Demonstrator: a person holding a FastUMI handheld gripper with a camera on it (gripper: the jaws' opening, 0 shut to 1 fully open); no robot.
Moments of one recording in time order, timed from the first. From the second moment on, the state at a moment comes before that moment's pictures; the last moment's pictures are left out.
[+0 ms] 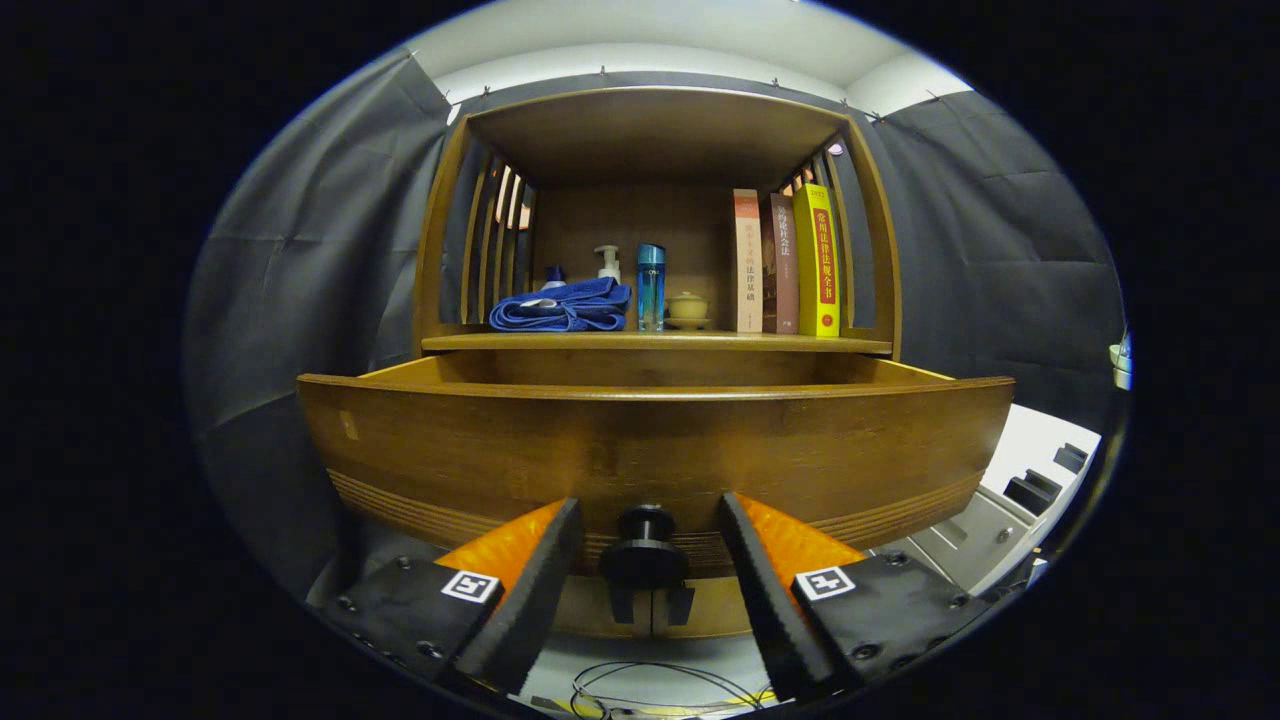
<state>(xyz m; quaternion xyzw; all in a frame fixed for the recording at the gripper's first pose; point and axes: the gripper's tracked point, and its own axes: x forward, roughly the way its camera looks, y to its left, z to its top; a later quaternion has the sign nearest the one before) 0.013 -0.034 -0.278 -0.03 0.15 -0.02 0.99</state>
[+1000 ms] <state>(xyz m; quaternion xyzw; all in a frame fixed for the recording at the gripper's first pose) 0.147 -0.015 -0.113 -0.07 0.14 0.08 0.98</state>
